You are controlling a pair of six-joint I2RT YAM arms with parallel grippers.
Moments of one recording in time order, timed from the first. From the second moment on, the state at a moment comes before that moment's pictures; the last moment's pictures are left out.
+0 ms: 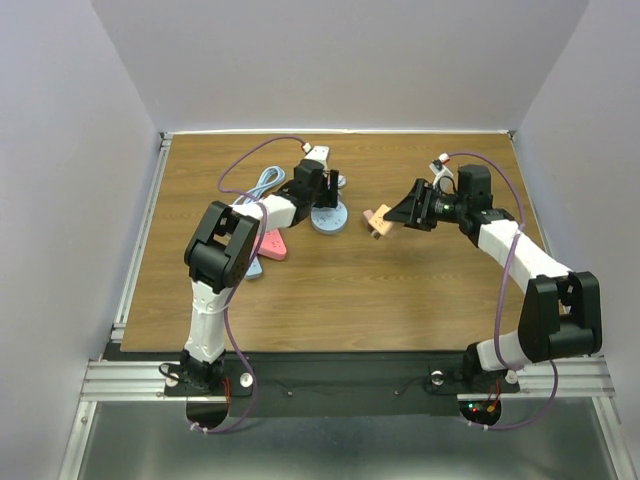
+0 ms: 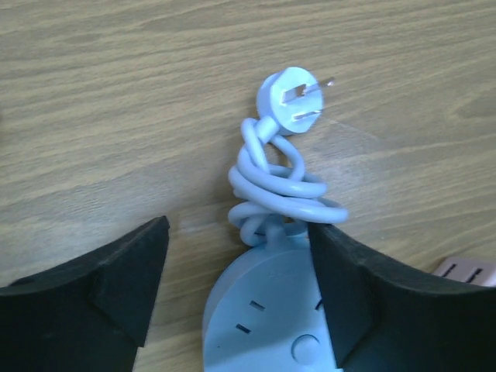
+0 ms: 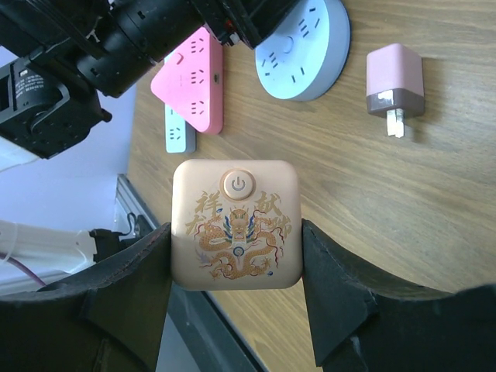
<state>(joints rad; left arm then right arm) -0.53 2.10 1.38 0.15 -0.15 -0.28 0.11 1.43 0.94 -0.12 -0.82 0.54</state>
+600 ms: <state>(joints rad) -0.56 2.03 1.20 0.34 0.21 -0.15 0.11 1.36 0.94 -0.12 -0.77 0.46</state>
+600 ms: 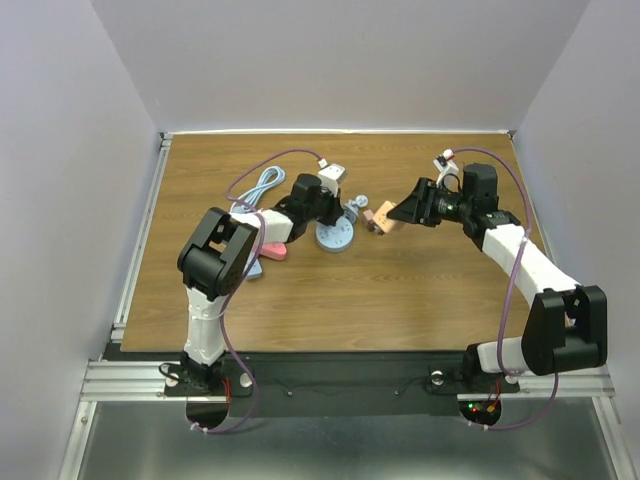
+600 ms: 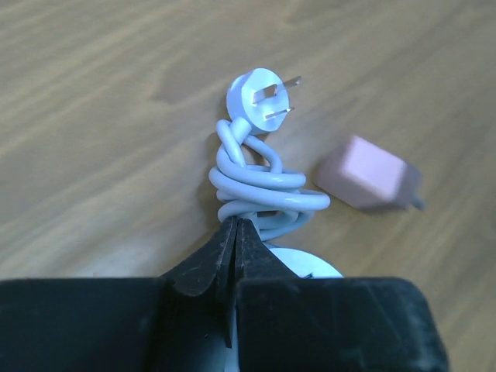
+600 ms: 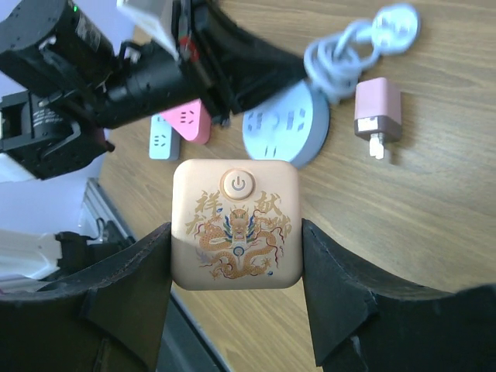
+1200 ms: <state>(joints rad) -0.69 1.91 1.03 0.24 0.40 -0.08 0.15 1.23 0.85 -0.12 -0.72 0.31</state>
